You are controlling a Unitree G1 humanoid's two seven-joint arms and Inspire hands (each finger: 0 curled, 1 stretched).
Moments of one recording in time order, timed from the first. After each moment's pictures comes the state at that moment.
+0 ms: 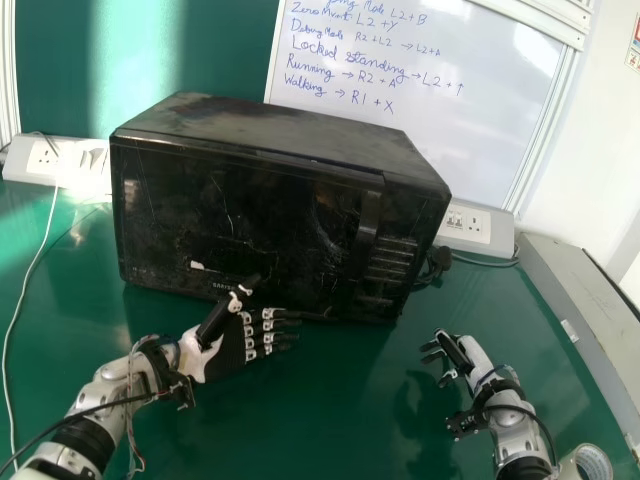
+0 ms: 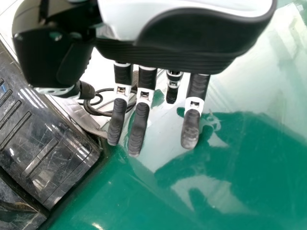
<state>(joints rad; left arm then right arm) -0.83 0.16 0.19 0.88 -0.29 0.07 -0.75 -1.00 -0.60 0.07 1.28 -0.25 -0.18 0.23</state>
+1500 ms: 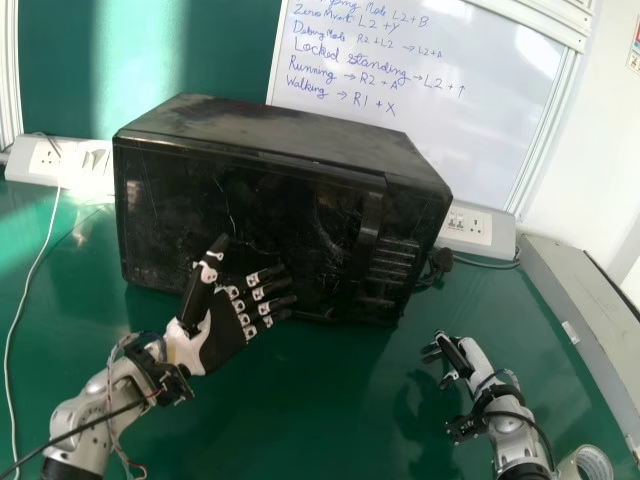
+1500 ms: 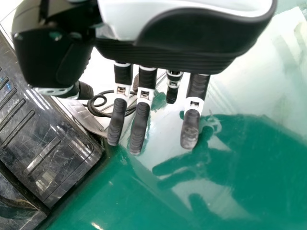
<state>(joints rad) -0.56 0.07 0.21 0.15 -0.54 0.44 -0.41 -0.97 -0.60 0.08 1.27 -0.25 -0.21 0.20</state>
